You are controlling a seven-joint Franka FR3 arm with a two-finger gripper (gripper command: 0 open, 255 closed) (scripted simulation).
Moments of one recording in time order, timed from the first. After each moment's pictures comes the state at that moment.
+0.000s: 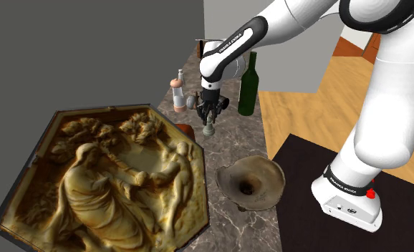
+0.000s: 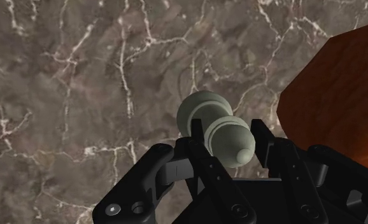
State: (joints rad) arm -0.03 0.24 0.08 -2.11 0.28 2.27 0.15
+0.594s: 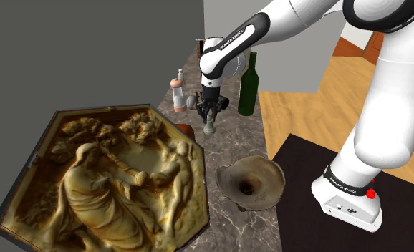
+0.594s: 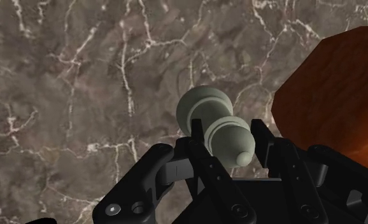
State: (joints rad) arm -0.03 0.22 0.08 -2.11 0.28 2.25 0.16
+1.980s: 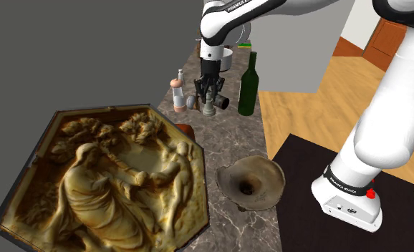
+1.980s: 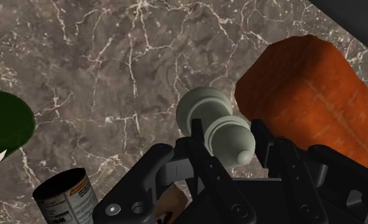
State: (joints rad) arm -0.03 0.08 0.07 -1.99 0.25 2.00 0.22
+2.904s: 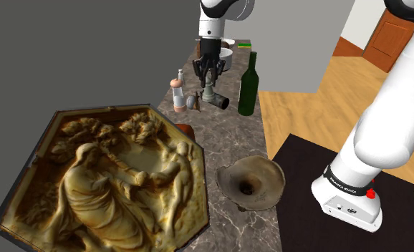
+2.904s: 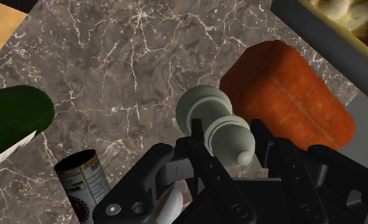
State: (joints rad) arm -0.04 0.03 0.07 -1.86 0.24 1.82 0.25
